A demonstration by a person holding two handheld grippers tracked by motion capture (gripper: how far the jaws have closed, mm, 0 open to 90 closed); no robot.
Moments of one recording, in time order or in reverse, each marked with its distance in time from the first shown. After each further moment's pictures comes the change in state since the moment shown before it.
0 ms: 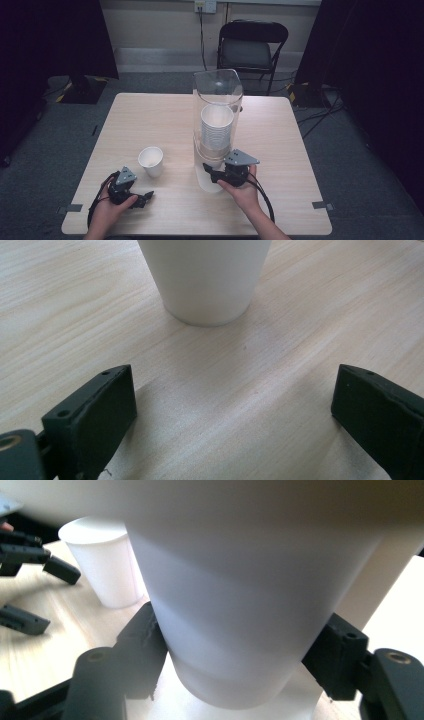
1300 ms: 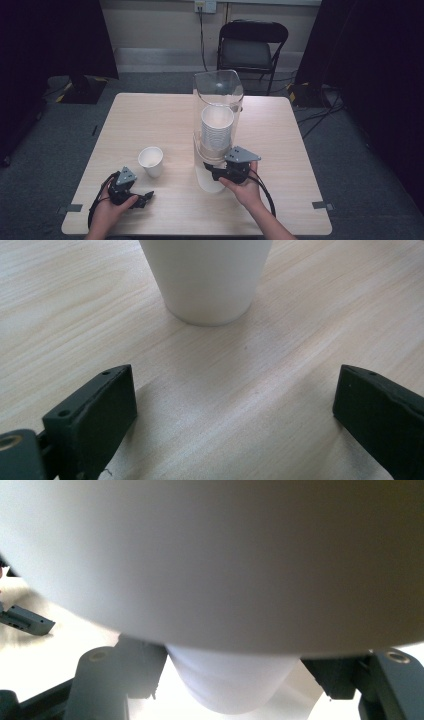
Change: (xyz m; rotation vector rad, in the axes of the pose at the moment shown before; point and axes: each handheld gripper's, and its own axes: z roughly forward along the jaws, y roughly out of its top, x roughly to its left) left arm -0.001 0.000 0.000 0.009 0.010 0.005; right arm -0.007 0.009 -0.002 -0.005 0.031 -0.035
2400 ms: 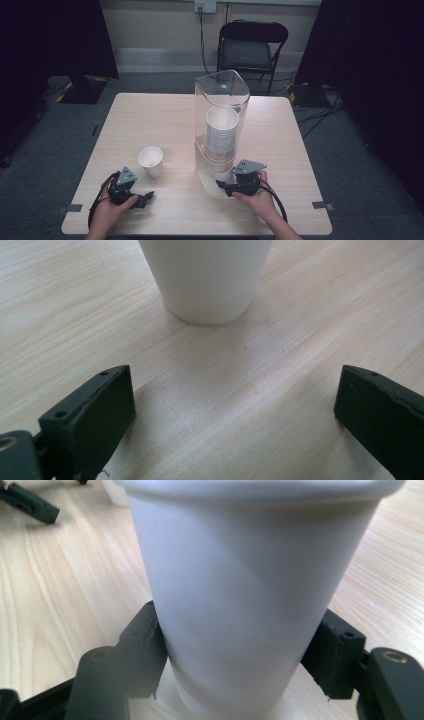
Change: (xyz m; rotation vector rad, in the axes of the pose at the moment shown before) left arm -0.001 0.000 0.001 -0.005 -0.003 -0.013; right arm -0.015 -0.049 -0.020 0.231 0.091 -0.024
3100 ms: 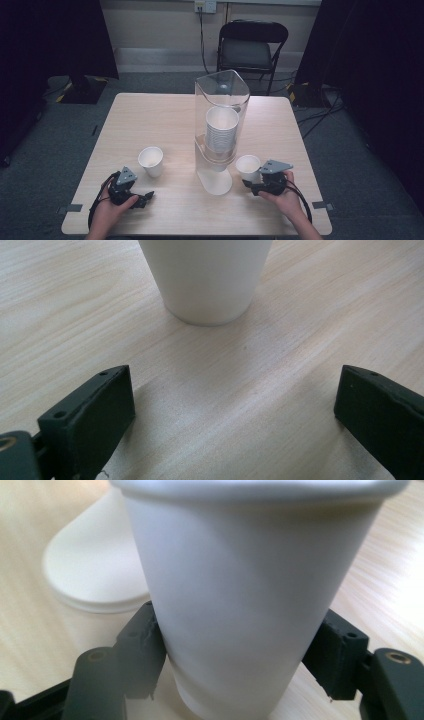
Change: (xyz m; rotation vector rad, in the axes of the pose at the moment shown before) left arm 0.000 0.000 0.000 0.000 -0.001 -0.001; right arm -0.047 -0.037 -0.048 0.068 -0.108 0.016
